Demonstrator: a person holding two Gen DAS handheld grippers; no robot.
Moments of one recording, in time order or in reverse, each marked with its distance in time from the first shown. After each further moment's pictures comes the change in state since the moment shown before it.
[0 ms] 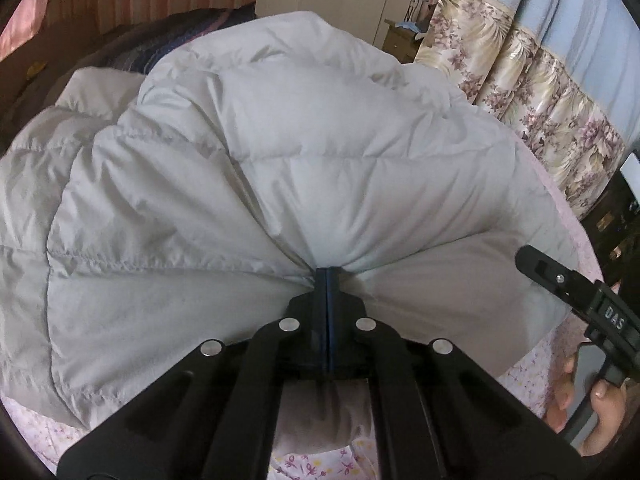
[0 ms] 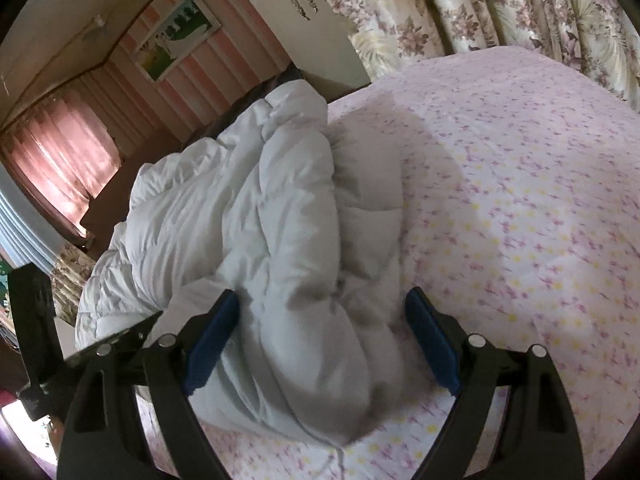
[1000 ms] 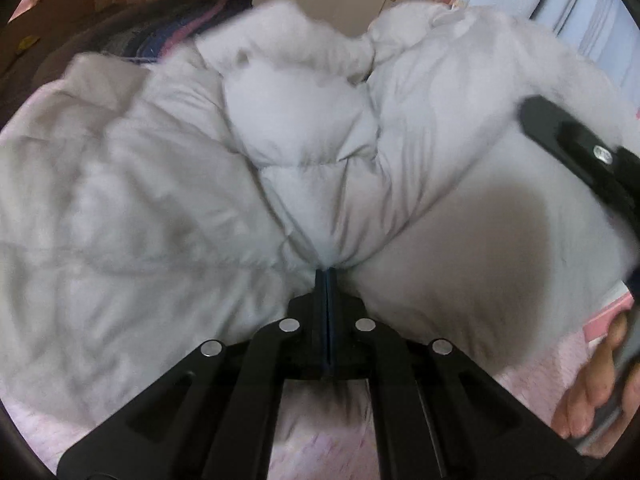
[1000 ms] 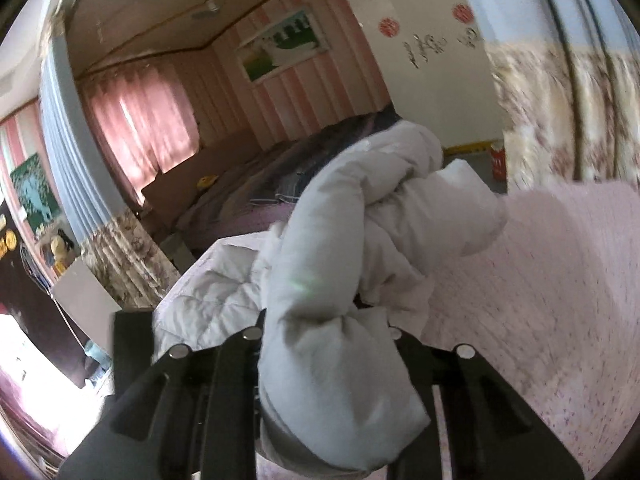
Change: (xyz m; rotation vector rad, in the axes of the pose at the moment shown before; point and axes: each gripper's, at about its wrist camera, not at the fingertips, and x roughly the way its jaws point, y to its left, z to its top) left arm -0.032 0.040 0.006 -0.052 -0.005 -0.097; right arm -0.028 0.156 0.029 -0.316 -0.137 0.205
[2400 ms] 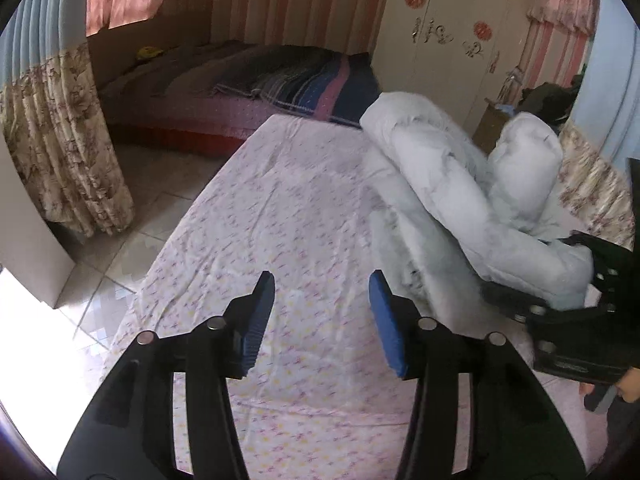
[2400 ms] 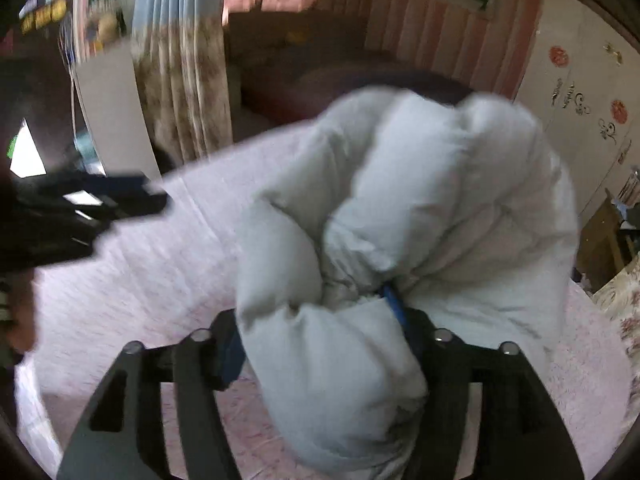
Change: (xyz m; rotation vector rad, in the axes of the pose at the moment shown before) left arm -0.195 0.235 -0.041 -0.142 -0.211 0.306; right arm 0.110 0.252 -0.060 -0.609 0.358 0.015
